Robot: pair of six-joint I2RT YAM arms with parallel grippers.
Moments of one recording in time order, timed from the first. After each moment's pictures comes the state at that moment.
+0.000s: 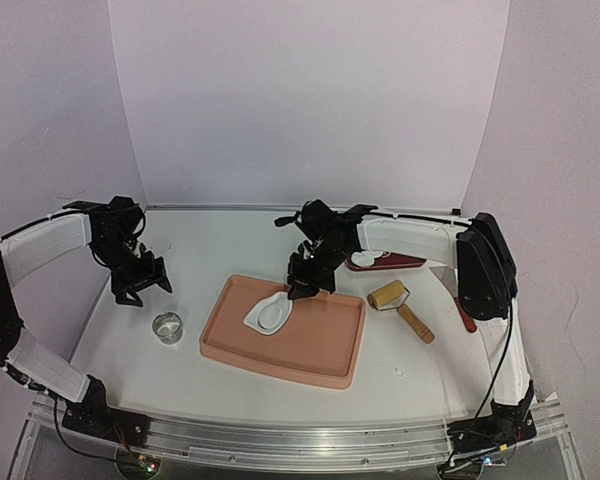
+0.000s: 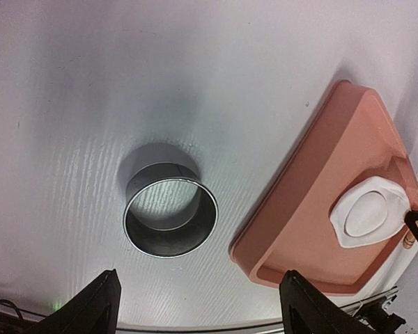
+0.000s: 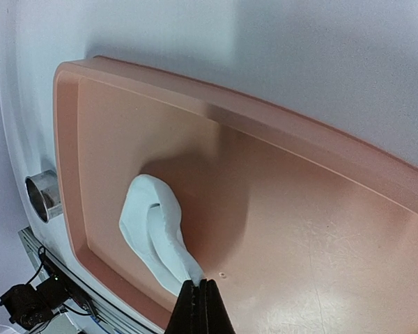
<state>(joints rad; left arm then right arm) -0.22 1.41 1.08 -1.01 0.20 -0.62 0.81 2.23 1.87 -0.77 -0.31 0.85</state>
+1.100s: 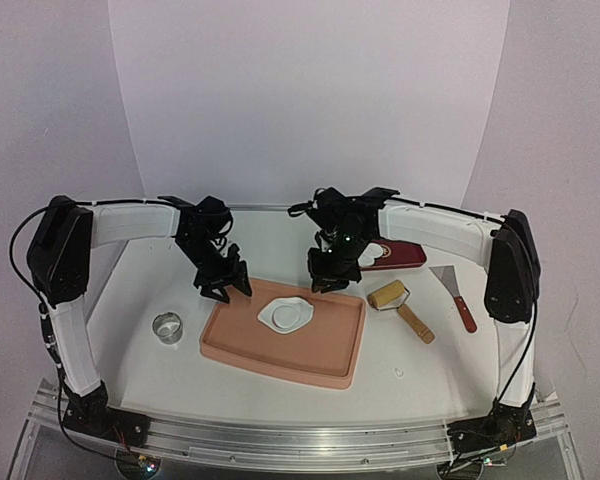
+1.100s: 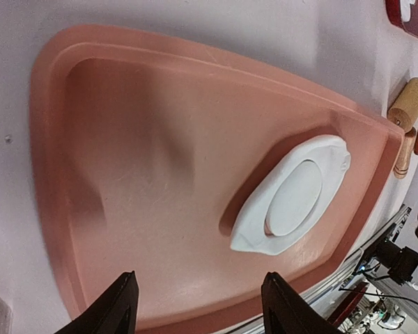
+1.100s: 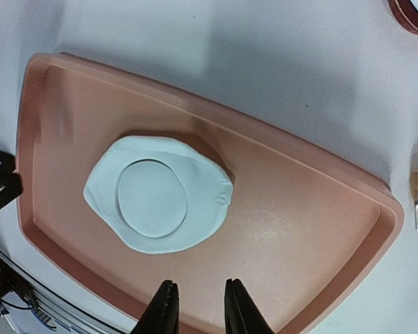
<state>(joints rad) -0.56 1.88 1.40 -0.83 0.42 -0.58 0.83 2.09 1.84 -0.98 -0.10 0.69</state>
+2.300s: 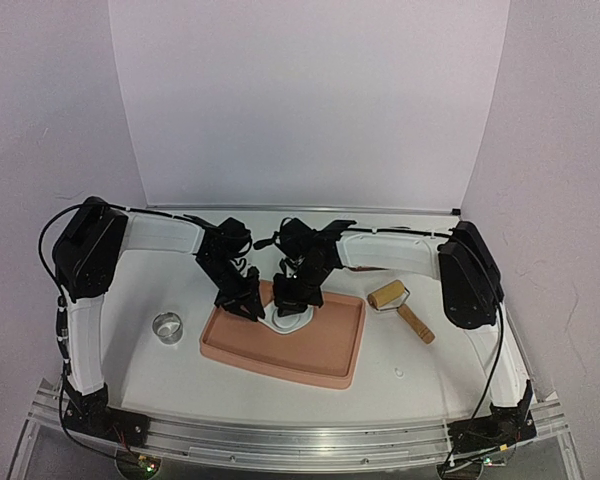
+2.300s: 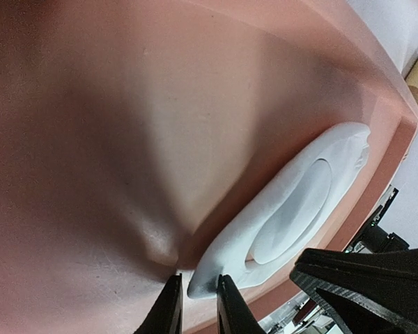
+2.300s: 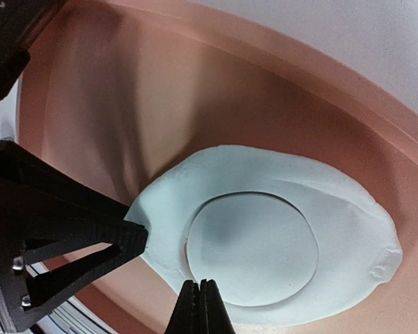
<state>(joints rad) -0.63 2.05 1.41 -0.71 0.57 -0.66 0.91 2.30 1.91 -0.80 -0.23 0.75</state>
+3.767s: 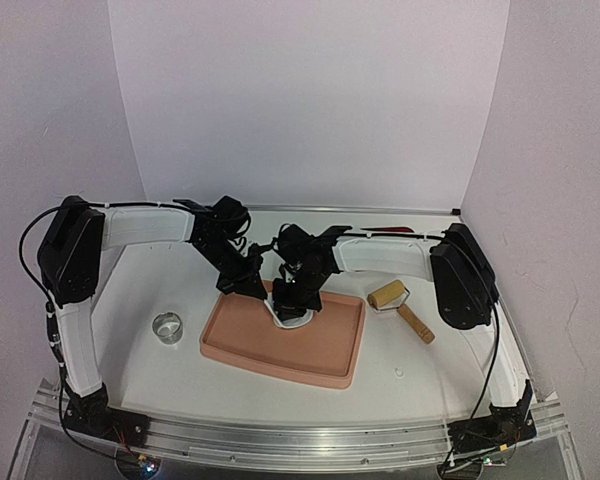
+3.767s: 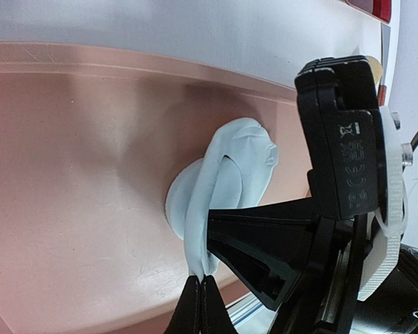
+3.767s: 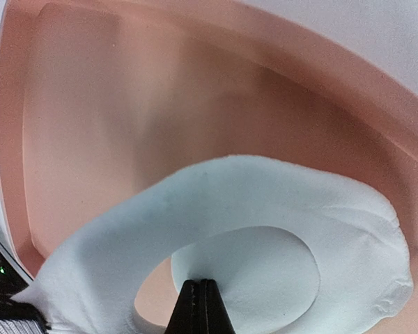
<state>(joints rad) -0.63 1.95 1.46 -0.71 0.55 -0.69 0.91 2.34 1.91 -0.77 -0.24 0.75</state>
